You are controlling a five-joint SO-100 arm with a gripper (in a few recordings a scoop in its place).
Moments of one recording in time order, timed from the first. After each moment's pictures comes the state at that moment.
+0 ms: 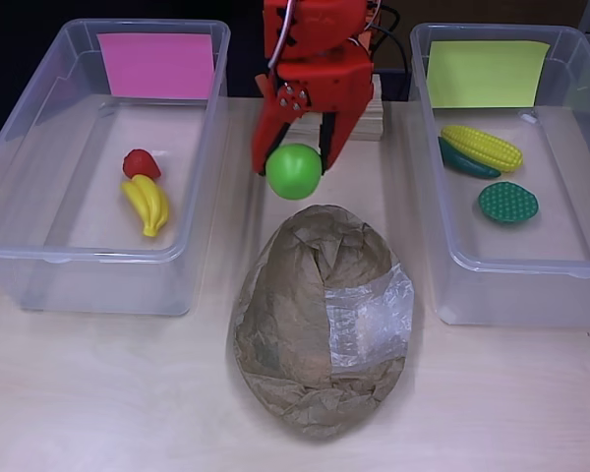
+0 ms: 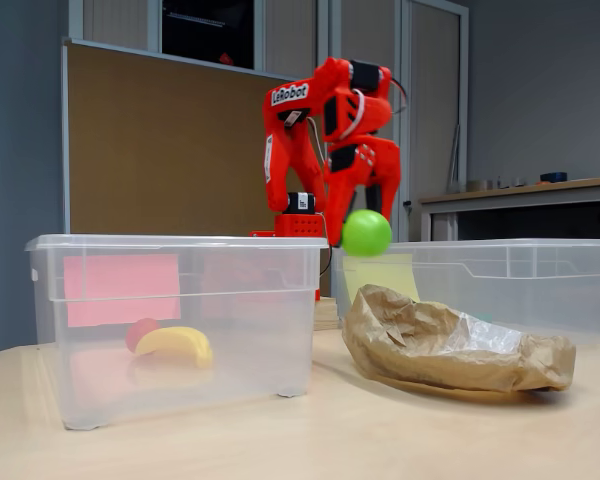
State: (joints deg) arm 0.7 116.9 116.5 84.3 71.5
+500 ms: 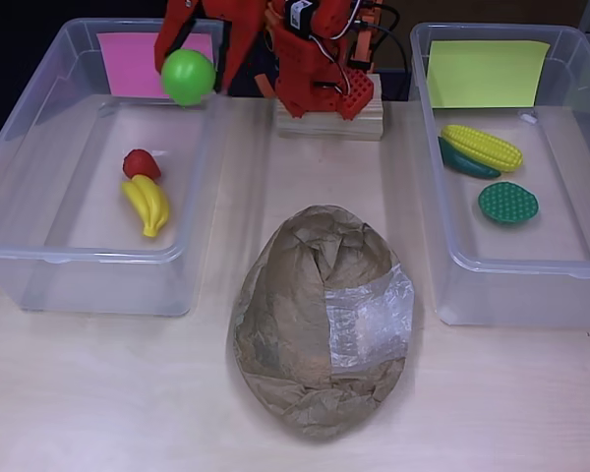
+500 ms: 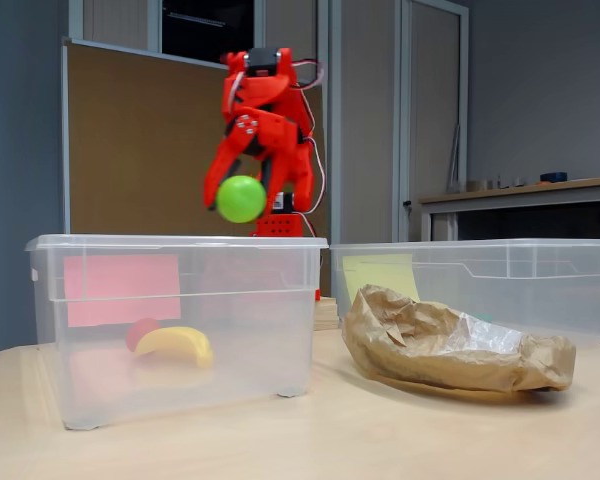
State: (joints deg) arm 43.9 135.1 121.8 91.7 46.8
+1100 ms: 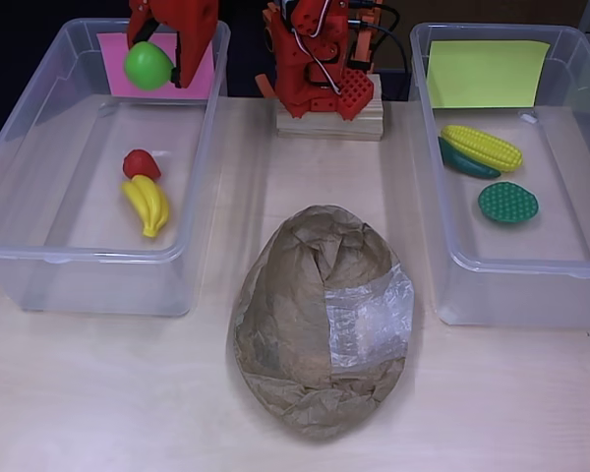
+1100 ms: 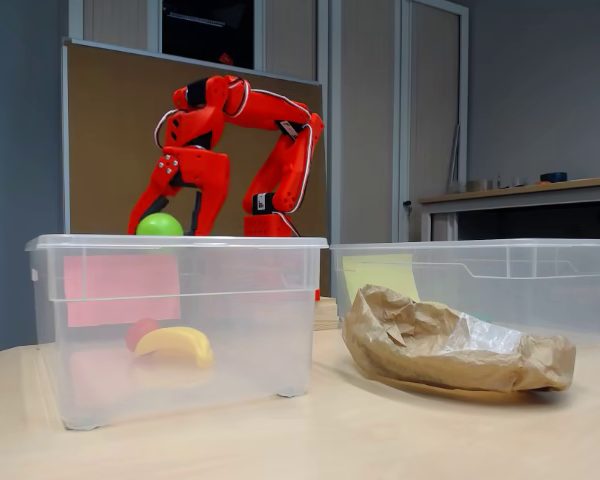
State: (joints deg) arm 65.6 125.9 129.0 79.6 46.5
